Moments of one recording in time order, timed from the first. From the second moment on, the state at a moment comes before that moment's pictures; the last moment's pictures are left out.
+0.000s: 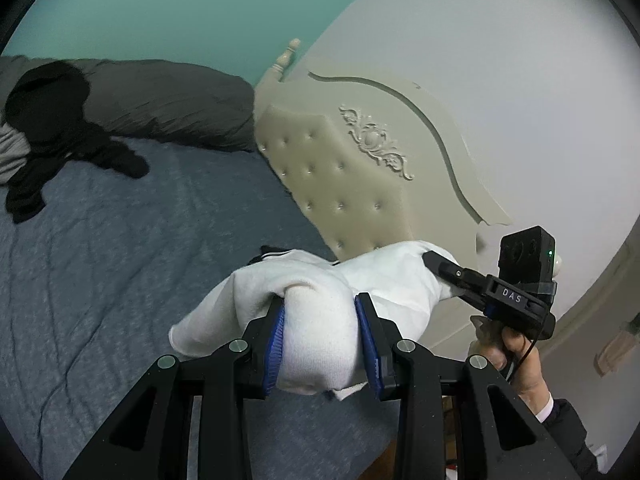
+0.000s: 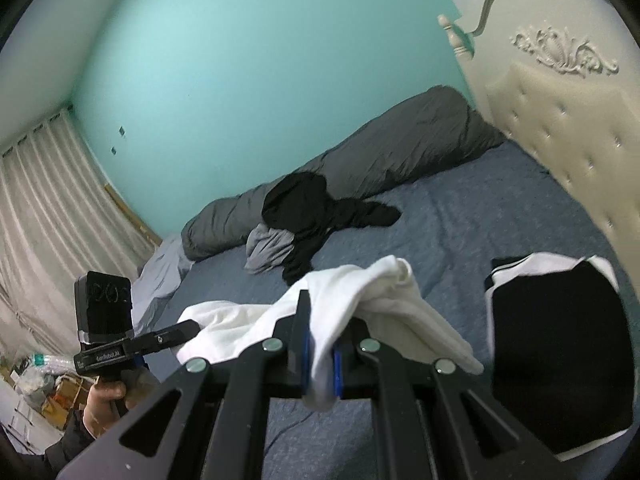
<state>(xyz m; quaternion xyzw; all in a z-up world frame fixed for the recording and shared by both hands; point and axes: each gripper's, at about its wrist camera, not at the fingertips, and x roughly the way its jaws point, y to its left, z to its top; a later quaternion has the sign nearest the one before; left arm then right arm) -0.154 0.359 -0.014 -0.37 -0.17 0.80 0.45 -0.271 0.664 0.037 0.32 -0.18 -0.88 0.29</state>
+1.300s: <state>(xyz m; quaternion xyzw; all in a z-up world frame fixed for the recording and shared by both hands) -0.272 0.662 -0.045 -0.41 -0.11 0.77 0.47 -0.439 0.888 -0.012 0.33 -0.16 -0.92 0.16</state>
